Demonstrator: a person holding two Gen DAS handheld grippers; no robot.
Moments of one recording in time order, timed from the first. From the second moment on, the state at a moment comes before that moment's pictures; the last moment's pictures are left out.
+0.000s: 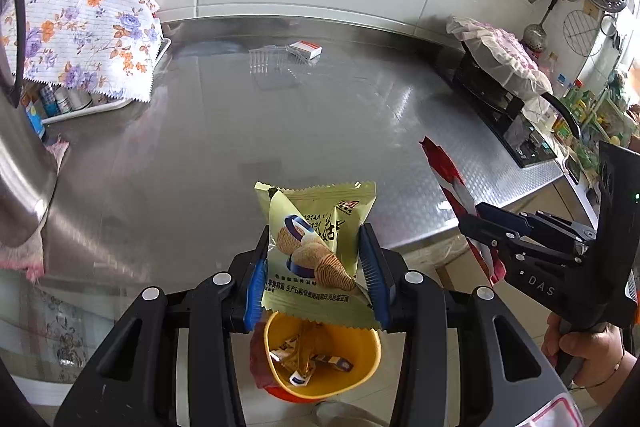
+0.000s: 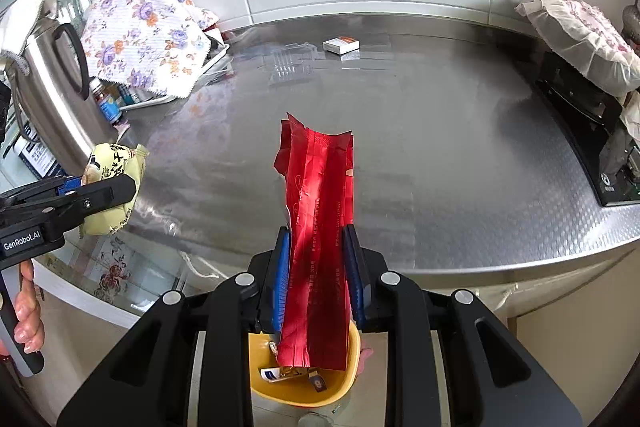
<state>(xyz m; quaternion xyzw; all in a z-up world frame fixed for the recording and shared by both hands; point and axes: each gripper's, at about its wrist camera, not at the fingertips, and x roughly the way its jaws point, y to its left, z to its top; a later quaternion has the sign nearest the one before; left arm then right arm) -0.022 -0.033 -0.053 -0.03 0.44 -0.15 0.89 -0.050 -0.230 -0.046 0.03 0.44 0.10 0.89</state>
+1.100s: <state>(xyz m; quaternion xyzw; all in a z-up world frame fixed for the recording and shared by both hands) -0.062 -0.069 -0.326 0.09 0.65 -0.22 0.72 -0.103 -0.211 -0.295 -0.02 0.66 0.20 0.73</state>
